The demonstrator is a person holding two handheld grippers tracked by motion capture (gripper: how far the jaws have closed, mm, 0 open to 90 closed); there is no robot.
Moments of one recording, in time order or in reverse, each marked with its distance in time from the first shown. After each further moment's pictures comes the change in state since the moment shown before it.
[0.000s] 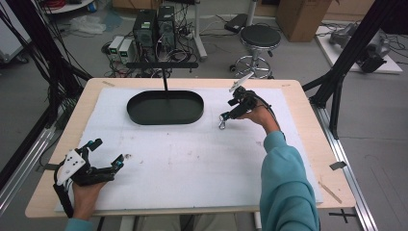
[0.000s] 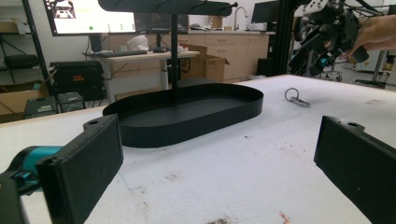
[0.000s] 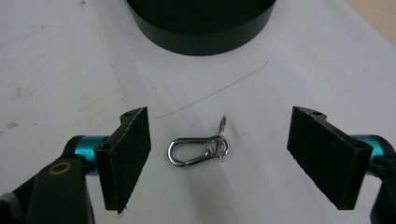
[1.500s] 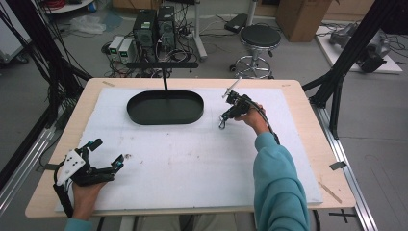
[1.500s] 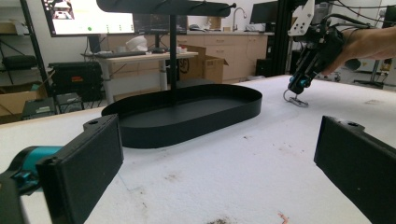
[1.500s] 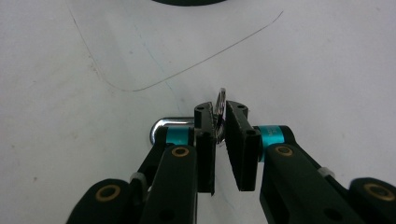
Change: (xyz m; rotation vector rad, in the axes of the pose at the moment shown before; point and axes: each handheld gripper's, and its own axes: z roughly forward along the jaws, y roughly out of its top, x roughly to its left) left arm 0.000 0.000 0.000 -0.002 -0.009 0.002; right arm -0.003 -0.001 0.031 0.171 -0.010 0.001
